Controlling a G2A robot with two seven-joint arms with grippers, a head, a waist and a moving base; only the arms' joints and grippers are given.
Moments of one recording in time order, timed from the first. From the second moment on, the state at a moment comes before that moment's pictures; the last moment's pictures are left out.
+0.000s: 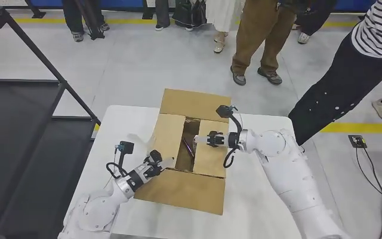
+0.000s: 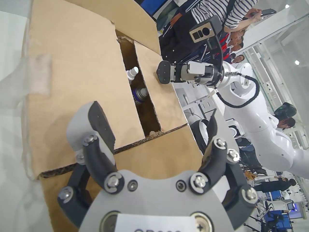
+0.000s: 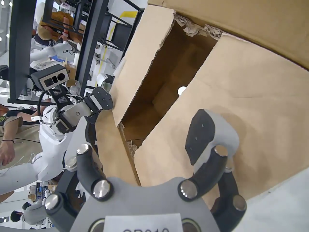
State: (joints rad) left arm 1.23 -1.22 -1.44 -1.67 0.35 -0.36 -0.56; right arm -0.54 -1.39 1.17 -1.03 -0.33 -0.33 1.04
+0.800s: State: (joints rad) left arm 1.22 -1.21 -1.43 -1.69 0.31 -0.32 -0.53; right arm -0.53 -1.38 1.14 -1.06 -0.33 -0.33 1.00
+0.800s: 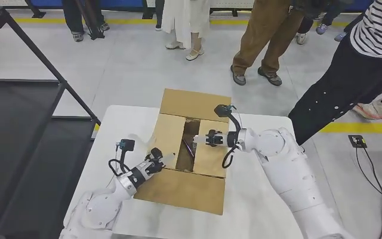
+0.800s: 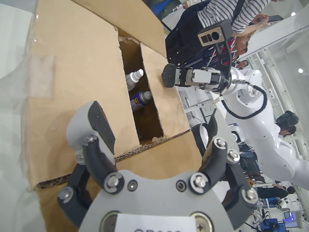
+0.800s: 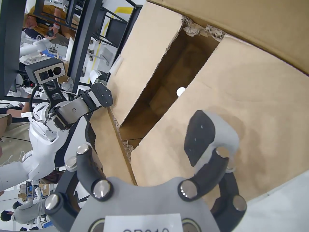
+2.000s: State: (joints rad) left arm 1.47 -1.08 -1.74 -1.70 -0.23 -0.53 -1.29; right arm -0.43 -1.39 1.20 -0.84 -0.35 -0.12 0.40
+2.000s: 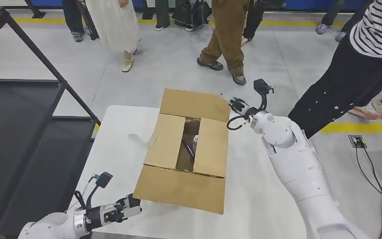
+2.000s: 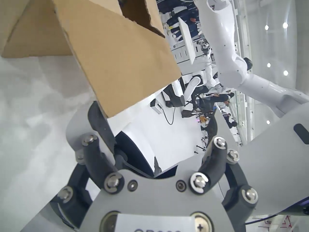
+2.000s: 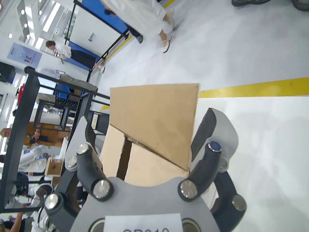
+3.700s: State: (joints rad) left arm 1.32 -1.06 -1.52 -1.81 -0.17 -0.27 -0.61; right arm -0.17 -1.40 1.21 -0.39 0.09 -0.67 1.15
